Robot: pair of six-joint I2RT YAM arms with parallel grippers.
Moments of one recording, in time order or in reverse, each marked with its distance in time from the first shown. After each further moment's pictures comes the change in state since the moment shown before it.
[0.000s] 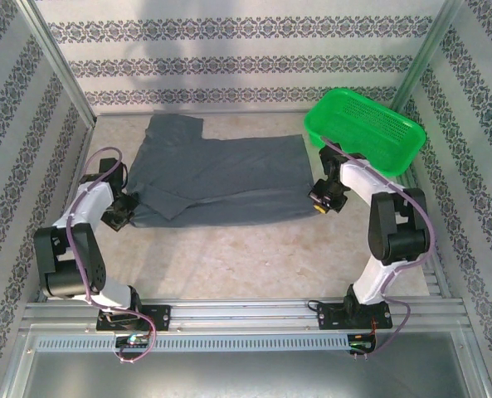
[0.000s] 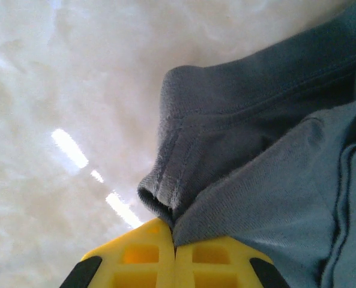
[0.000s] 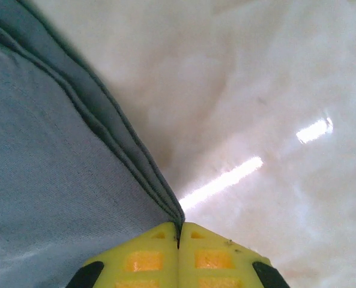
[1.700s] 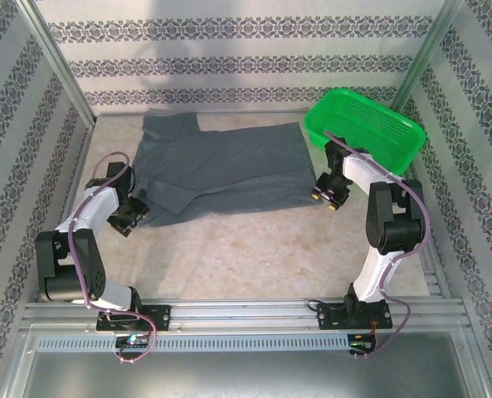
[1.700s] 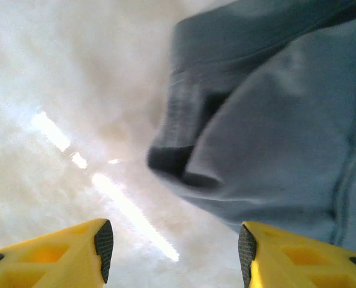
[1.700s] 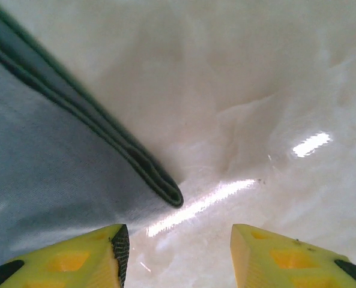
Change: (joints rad) left arm -0.052 -0.023 -0.061 0.037 0.104 -0.043; right arm -0.063 0.111 0.086 0.061 -0.007 -0.053
